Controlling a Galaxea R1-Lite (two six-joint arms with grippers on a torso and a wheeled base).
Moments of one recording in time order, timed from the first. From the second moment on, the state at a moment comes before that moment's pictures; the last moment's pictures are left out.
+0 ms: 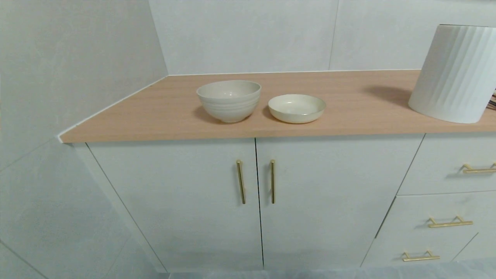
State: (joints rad) left arm 0.00 0.00 0.00 0.00 -0.02 0.00; right arm 0.00 0.00 0.00 0.00 0.01 0.01
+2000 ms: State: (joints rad) left arm 0.00 0.00 0.00 0.00 -0.02 0.00; right arm 0.11 0.48 -0.23 -0.03 0.42 0.03
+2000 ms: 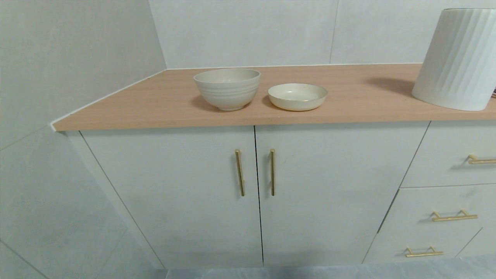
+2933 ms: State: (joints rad) left arm 0.00 0.00 0.00 0.00 -0.02 0.00; right arm 0.48 1.49 -0.56 -0.66 0.37 0.04
